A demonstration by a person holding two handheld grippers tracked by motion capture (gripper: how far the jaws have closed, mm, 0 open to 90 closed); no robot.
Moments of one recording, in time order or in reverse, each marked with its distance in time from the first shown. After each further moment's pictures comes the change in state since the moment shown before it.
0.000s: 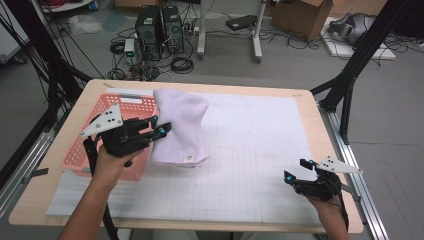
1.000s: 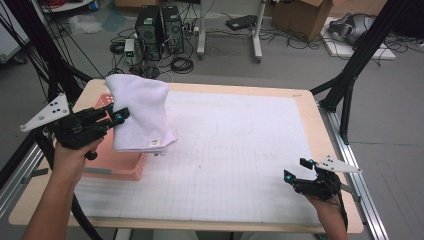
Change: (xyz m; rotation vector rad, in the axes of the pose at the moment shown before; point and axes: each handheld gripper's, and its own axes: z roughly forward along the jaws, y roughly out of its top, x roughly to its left) left arm 0.042 0.012 -0.073 -0.079 0.124 -0.019; right arm 0.000 0.002 0.001 -0.002 -0.013 0.004
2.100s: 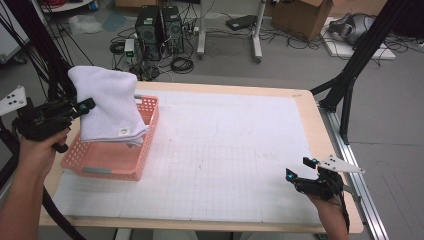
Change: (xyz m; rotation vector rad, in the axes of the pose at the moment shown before) left arm 0.056 0.000 -0.050 -0.039 0.050 -0.024; right arm 0.003 0.005 -0.006 0.004 -0.048 -0.007
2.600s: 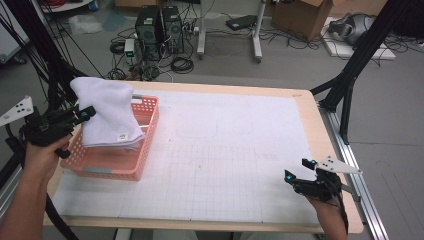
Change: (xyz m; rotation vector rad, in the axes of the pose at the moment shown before) left arm 0.020 -0.038 -0.009 0.026 0.019 -0.056; right arm 0.005 -0.001 0.001 0.016 -0.008 -0.002
